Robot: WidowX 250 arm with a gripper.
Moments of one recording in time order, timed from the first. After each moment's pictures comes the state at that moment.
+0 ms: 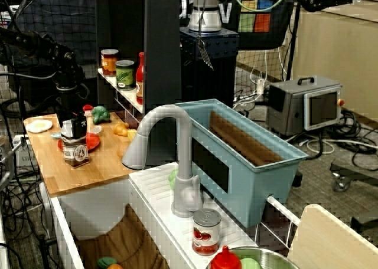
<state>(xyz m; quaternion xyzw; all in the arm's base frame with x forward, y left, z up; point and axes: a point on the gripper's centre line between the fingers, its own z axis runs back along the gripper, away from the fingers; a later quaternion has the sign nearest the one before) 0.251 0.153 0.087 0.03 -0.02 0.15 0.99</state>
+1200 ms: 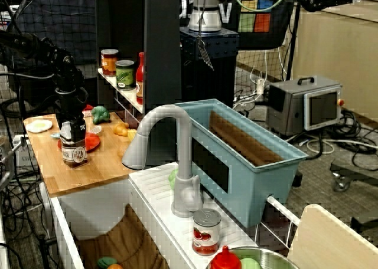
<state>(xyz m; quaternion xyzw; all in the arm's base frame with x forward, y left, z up) 0.248 0.148 0.083 0.04 -0.03 0.14 0.99</state>
